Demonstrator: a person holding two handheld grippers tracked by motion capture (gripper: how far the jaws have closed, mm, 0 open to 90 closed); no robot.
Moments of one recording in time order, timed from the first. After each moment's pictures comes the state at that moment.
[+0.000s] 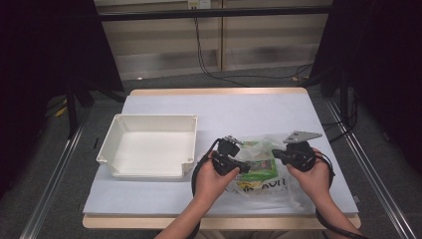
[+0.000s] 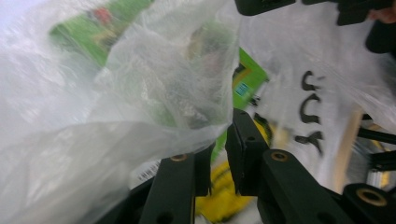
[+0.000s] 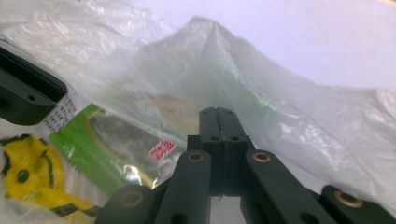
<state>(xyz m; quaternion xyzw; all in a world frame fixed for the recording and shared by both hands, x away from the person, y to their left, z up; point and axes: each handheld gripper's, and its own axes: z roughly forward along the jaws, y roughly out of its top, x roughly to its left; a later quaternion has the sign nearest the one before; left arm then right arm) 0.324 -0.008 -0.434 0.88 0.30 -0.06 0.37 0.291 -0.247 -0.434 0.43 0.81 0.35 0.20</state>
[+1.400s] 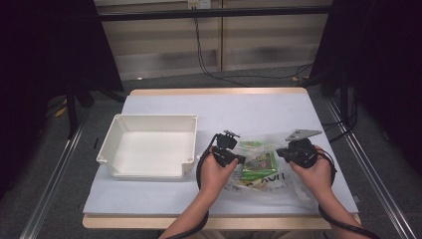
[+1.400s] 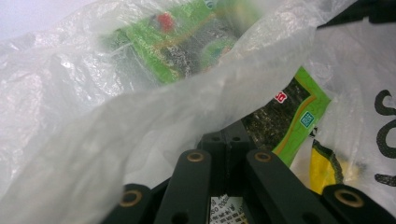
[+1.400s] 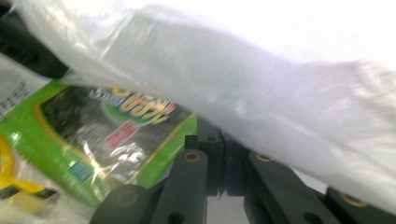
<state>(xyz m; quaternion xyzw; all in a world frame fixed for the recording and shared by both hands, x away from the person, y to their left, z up) 0.353 -0.009 -0.458 0.86 0.36 -0.06 0.36 0.304 -0.262 -0.445 0.45 0.81 0.32 0.20</state>
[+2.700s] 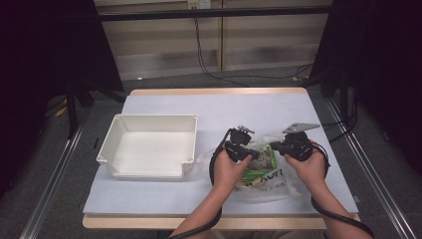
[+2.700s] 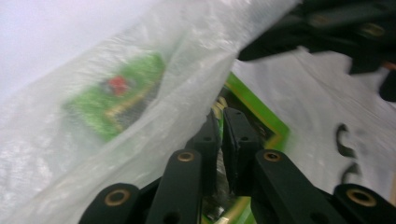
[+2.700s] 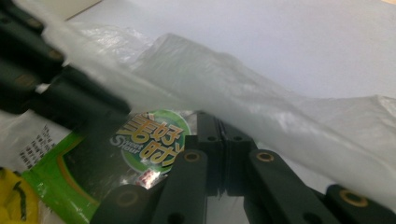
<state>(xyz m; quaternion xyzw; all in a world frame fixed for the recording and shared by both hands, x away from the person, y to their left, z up) 0.357 -0.044 -0.444 0.85 0.34 -0.04 0.40 0.320 -0.254 -0.441 0.45 0.79 0.37 0.19</state>
